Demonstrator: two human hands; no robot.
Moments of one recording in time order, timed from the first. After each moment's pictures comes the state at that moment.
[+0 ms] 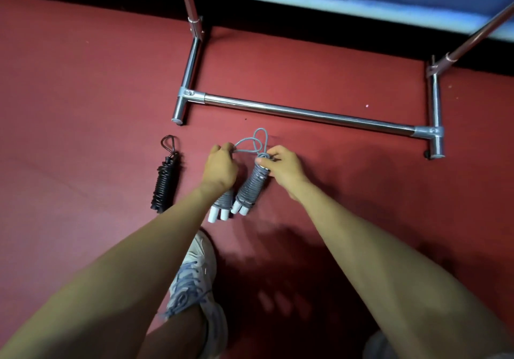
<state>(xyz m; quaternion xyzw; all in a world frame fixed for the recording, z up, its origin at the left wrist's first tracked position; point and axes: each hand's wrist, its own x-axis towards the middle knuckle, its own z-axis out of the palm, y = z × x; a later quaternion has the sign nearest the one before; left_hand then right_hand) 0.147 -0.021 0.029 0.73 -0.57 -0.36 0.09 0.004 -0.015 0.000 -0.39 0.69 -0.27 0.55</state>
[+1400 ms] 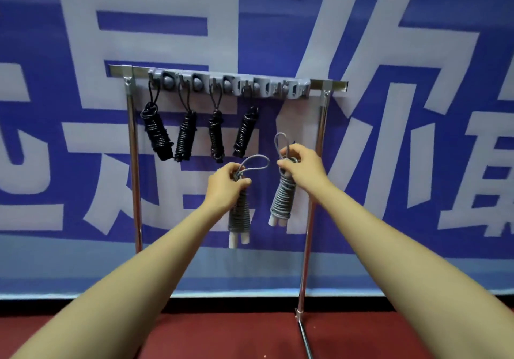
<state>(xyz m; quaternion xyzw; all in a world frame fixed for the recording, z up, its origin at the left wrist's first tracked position) -0.039 -0.053 0.615 0.43 -0.68 -0.29 0.52 -0.215 -0.016 0.654 -0.59 0.57 -0.56 0.13</state>
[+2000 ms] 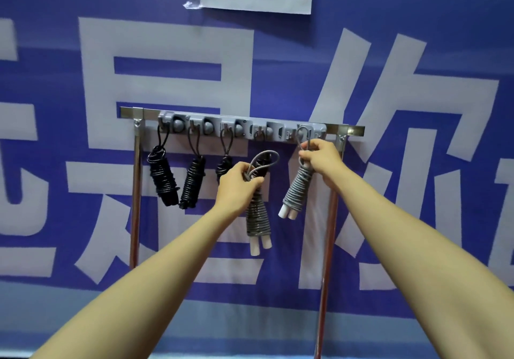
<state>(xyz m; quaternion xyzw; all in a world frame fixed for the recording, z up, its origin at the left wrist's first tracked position) -0.050 -0.110 0.699 0.41 -0.68 -0.21 0.57 -0.244 -0.117 0.763 -0.56 0.55 -0.61 0.14</state>
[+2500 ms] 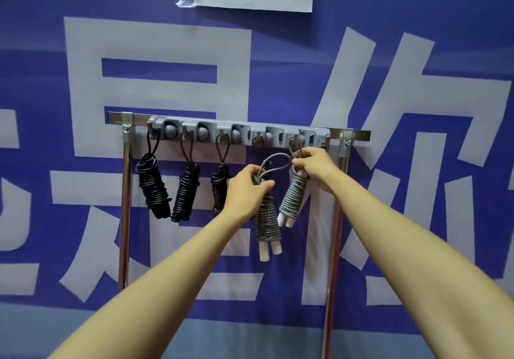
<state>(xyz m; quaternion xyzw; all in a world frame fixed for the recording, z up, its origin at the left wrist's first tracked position) -0.075 -0.144 0.707 0.37 -0.70 -0.23 0.57 -0.251 -0.164 0.764 -0.58 0.58 -0.55 0.18</state>
